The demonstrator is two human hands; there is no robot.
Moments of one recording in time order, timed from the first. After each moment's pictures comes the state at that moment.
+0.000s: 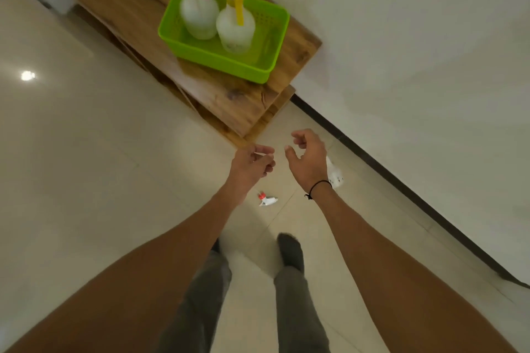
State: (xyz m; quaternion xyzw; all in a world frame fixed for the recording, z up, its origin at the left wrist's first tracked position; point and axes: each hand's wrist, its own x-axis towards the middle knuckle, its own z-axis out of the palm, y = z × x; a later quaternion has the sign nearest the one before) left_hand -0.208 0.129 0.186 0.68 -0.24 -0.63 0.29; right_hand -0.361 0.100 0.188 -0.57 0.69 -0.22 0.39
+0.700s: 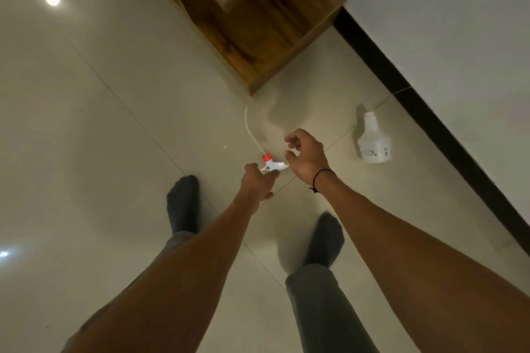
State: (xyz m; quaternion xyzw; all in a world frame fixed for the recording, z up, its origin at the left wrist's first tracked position) left_hand -0.298 0.250 -0.118 0.77 -0.02 -0.61 0.18; right_hand -0.414 0.164 -0.097 -0.59 0.62 0.00 0.51
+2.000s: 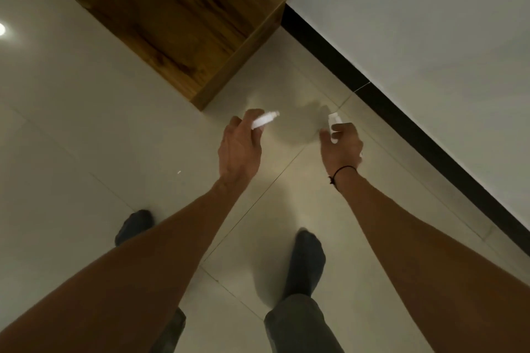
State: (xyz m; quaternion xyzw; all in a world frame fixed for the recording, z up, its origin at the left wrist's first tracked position) left_hand -0.337 0.139 -0.145 0.76 -0.53 -0.29 0.25; right_hand -0.535 0.096 -0.152 -0.40 0.83 -0.16 0.36
